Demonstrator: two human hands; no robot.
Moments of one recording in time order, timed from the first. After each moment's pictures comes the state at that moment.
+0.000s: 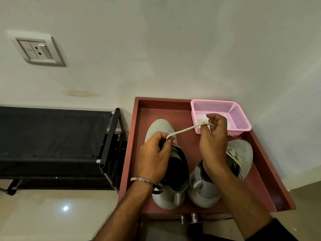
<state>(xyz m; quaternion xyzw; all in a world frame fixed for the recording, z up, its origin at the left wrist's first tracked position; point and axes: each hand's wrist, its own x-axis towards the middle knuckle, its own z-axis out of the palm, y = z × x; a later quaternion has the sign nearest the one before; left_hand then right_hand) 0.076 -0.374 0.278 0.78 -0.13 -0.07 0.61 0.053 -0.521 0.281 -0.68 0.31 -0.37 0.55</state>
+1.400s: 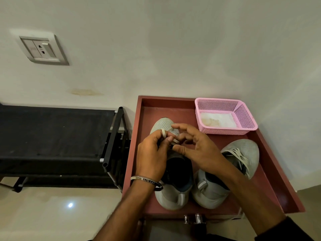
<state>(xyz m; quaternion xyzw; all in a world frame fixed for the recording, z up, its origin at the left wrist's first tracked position) 0.086 -0.368 0.267 0.76 -0.15 -0.05 0.63 0.042 -0.525 0.277 -0.84 -0.02 -0.05 0.54</state>
